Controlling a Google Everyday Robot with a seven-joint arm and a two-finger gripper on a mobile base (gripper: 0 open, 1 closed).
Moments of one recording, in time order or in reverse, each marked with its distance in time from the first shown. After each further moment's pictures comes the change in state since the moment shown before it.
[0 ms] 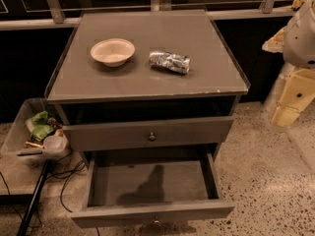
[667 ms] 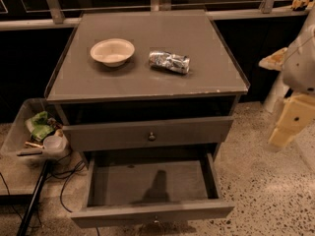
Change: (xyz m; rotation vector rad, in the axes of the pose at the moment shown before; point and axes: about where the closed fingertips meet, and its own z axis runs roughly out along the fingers) arm 0.006 0.020 0.023 -0.002 -0.066 -0.009
